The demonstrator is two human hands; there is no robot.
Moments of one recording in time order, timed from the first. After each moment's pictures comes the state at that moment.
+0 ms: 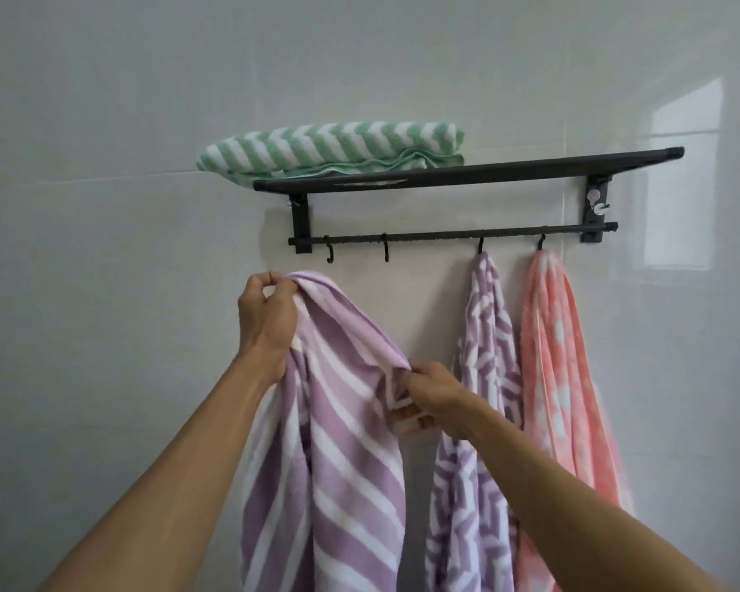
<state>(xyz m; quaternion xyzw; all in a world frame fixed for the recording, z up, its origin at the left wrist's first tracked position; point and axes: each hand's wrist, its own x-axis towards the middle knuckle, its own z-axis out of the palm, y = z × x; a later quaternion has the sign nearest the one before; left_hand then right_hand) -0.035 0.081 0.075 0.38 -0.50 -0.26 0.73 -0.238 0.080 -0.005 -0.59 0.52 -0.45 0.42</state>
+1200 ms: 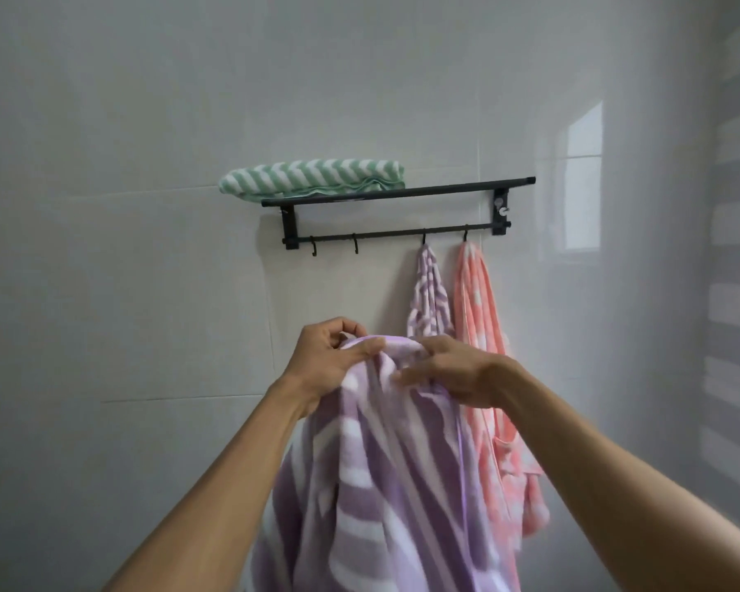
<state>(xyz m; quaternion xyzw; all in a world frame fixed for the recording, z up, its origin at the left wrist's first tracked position) -0.055 0.299 0.020 0.31 -0.69 -0.35 0.55 -0.256 0.347 0.027 -0.67 0.45 -0.40 0.44</state>
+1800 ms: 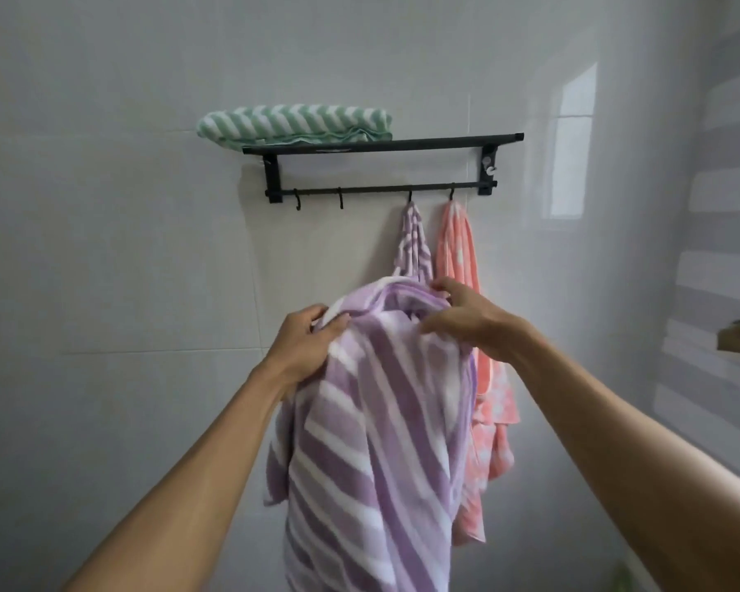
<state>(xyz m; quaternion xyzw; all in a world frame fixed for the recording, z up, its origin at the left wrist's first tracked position) -0.048 0.313 -0.022 0.42 -0.69 -0.31 0.50 -0.286 0.370 0.017 -0.63 0.59 -0.44 0.25</state>
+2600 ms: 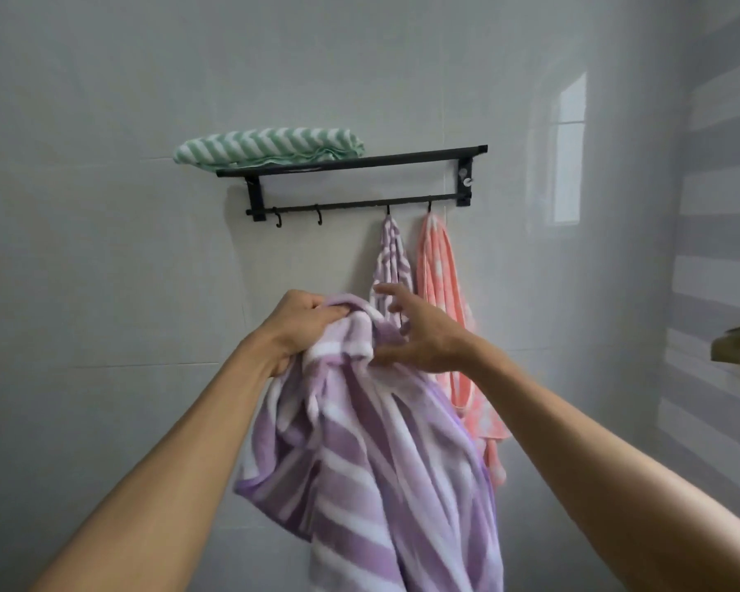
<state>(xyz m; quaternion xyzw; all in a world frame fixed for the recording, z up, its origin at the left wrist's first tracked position) -0.129 0.341 0.026 0.43 -0.69 -0.35 0.47 -0.336 0.372 0.008 -0.78 0.50 -0.37 0.09</state>
